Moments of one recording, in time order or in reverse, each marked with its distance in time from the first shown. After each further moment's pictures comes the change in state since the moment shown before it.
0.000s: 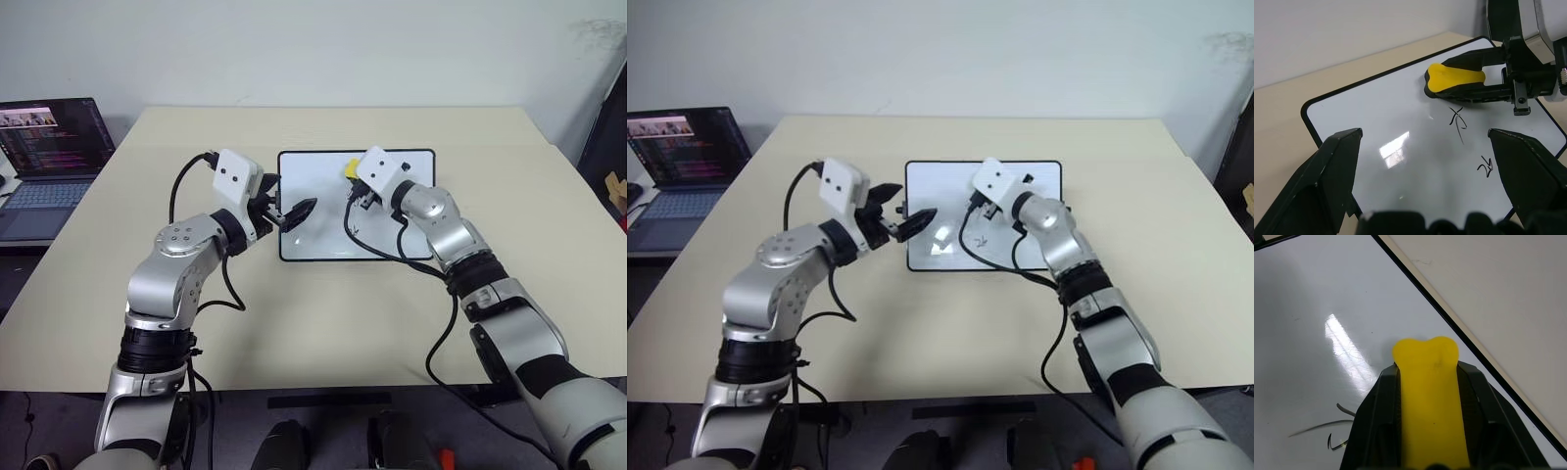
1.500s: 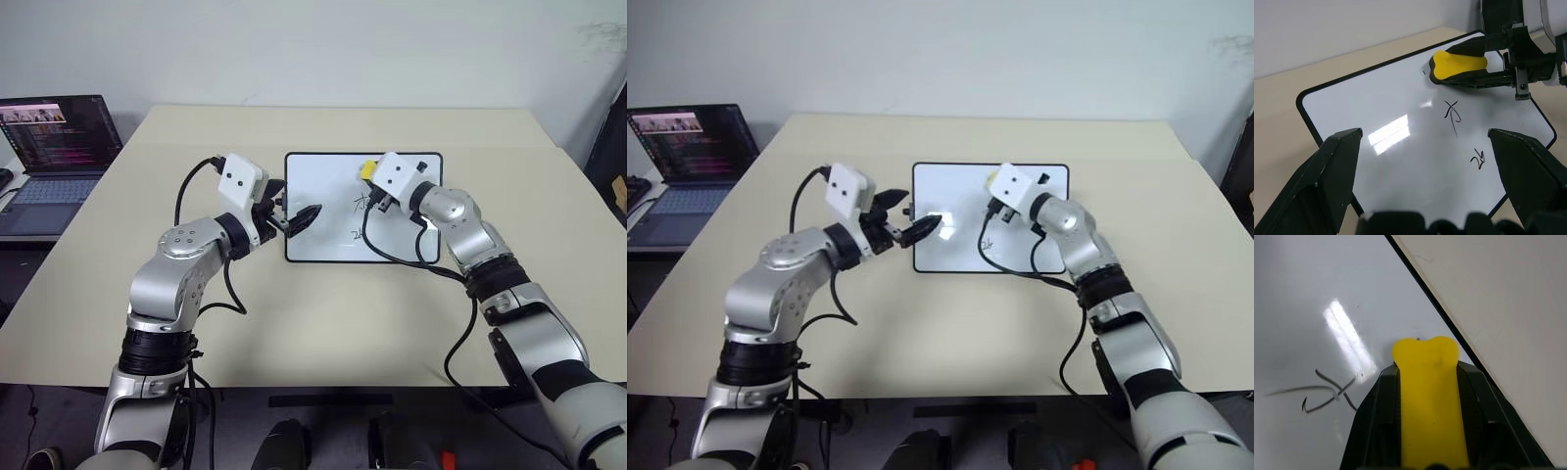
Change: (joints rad) left arm 0.009 -0.001 -0.014 -0.010 -0.008 0.020 -0.025; right arm 0.060 -0.107 0.009 -0.046 -0.025 -0.054 0.042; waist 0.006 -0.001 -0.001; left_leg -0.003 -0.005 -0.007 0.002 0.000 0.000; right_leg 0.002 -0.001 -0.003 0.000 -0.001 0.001
